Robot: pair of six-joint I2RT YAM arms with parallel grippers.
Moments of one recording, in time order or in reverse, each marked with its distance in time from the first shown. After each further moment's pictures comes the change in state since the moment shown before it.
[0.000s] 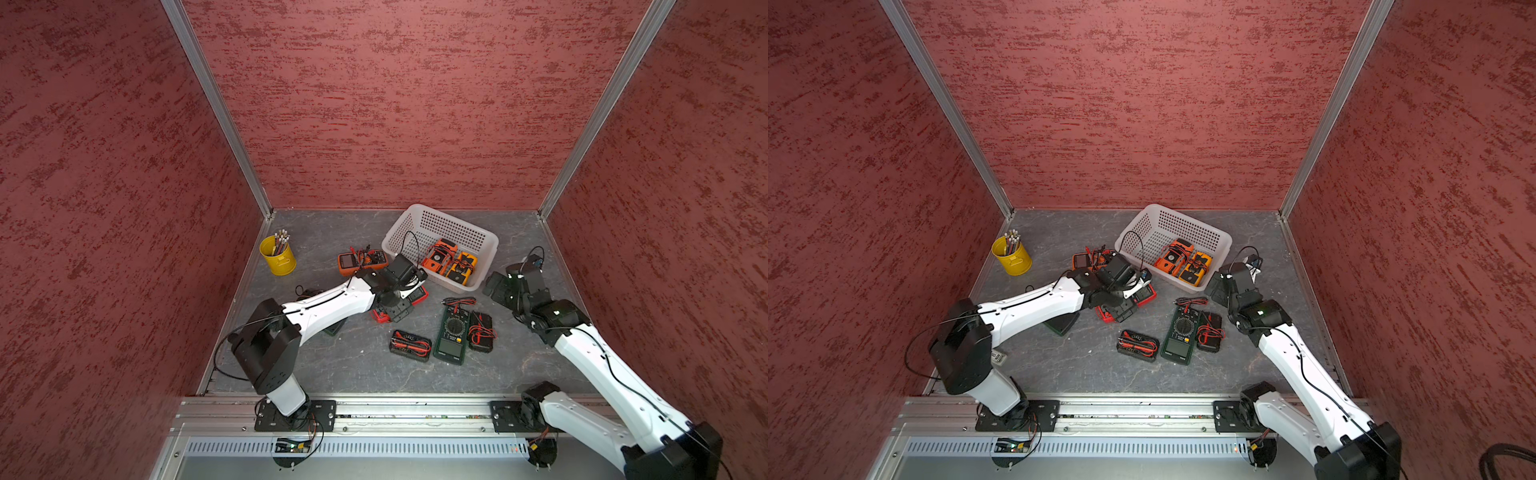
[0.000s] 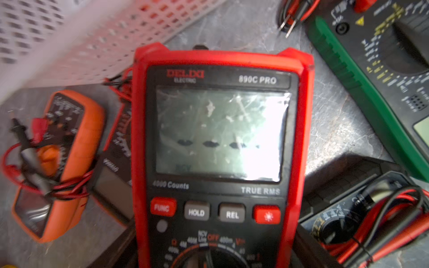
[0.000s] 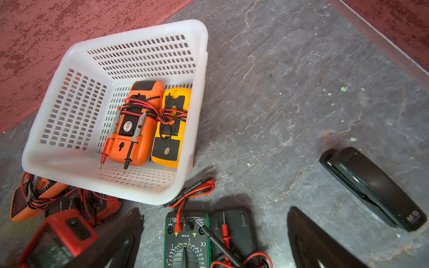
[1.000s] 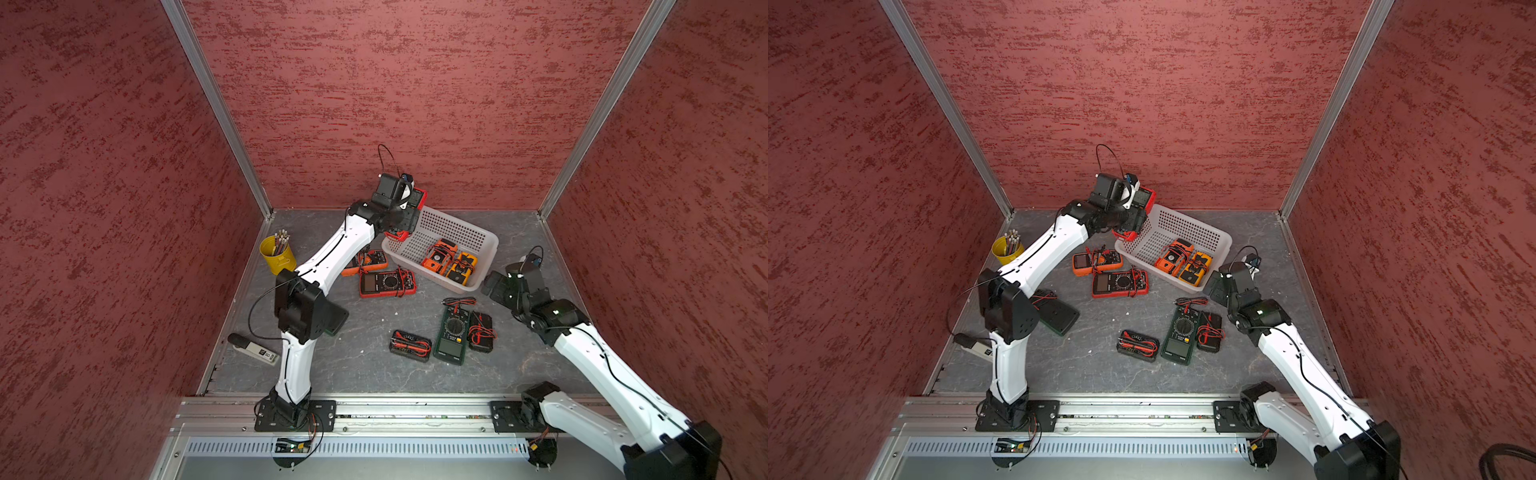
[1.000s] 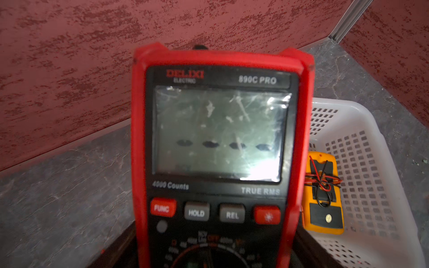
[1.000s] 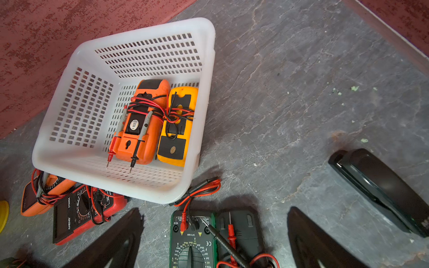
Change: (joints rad) left arm 0.251 0.499 0.933 -0.023 0.089 -0.280; right arm 0.000 0.006 0.000 0.021 -0.027 -0.001
